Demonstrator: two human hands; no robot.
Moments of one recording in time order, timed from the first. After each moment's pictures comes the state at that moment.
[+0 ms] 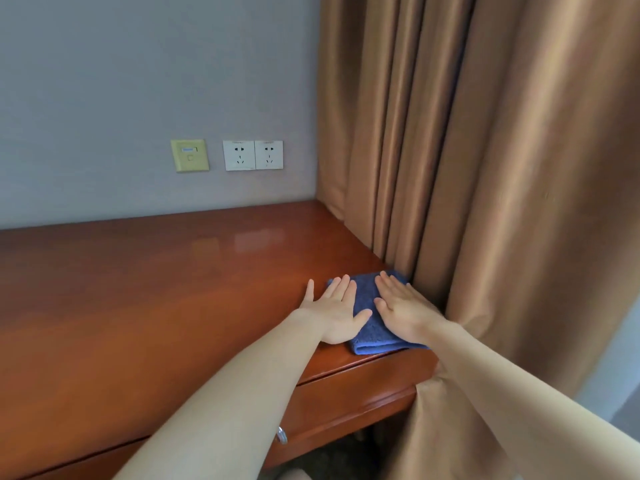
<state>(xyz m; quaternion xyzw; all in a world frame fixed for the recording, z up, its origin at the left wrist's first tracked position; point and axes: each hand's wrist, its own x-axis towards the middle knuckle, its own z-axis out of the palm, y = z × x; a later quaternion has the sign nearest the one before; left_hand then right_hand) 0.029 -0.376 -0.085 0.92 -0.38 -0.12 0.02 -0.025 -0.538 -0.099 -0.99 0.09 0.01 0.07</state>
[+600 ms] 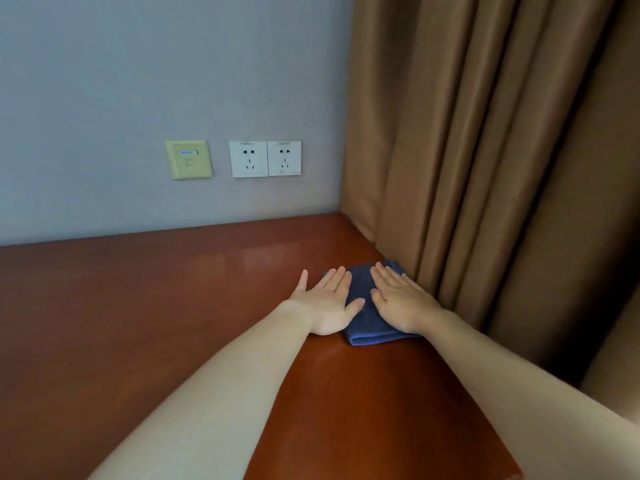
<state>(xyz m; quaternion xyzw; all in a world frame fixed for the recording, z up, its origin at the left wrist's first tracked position) 0.190 -0.383 -0.085 0.92 -0.37 -0.10 0.02 0.140 -0.548 -0.093 -1.00 0.06 0.03 0.05</state>
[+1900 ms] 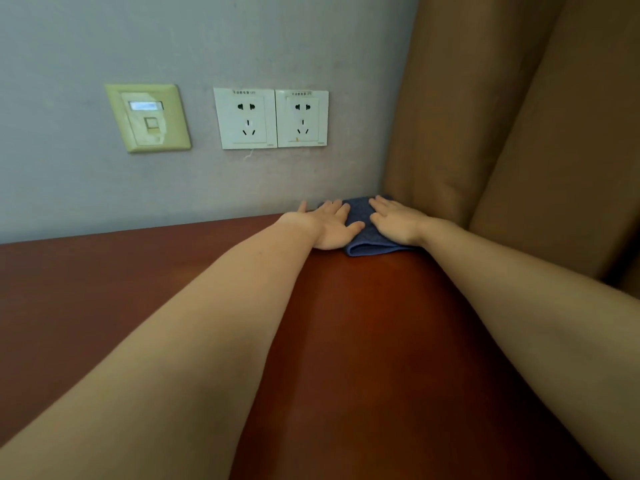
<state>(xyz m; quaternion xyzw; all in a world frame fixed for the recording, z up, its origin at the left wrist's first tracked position) 0.448 -0.425 -0.083 0.95 -0.30 -0.06 0.00 0.417 -0.578 -0.086 -0.99 0.07 0.01 0.09</state>
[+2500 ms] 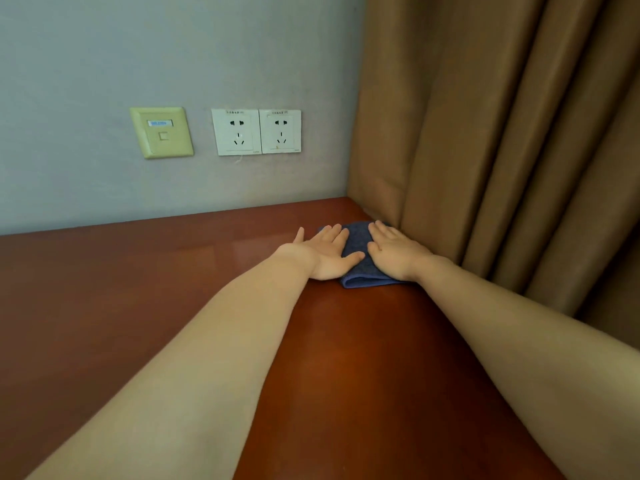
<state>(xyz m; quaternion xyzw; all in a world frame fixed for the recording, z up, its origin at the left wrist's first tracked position) 0.304 -0.411 -0.081 0.94 -0.34 -0.09 0.02 0.264 -0.574 -0.095 -0.99 0.09 0.02 0.10</state>
